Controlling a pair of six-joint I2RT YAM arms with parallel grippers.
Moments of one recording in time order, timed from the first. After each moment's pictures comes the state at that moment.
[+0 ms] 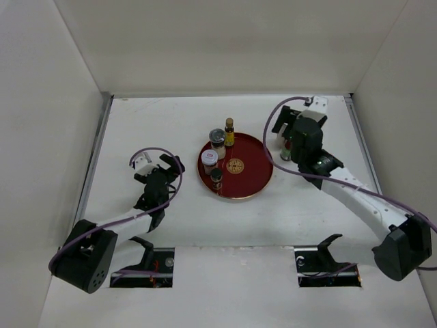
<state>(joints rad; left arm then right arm) -0.41 1.14 0.19 0.75 -0.56 -0.72 0.56 1.22 0.98 0.08 0.65 0.31</state>
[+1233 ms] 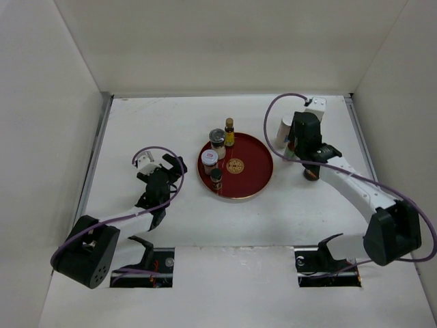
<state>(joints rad) -0.41 1.18 0.20 0.75 -0.52 -0.73 0.36 1.38 1.01 -0.08 0.60 0.27</state>
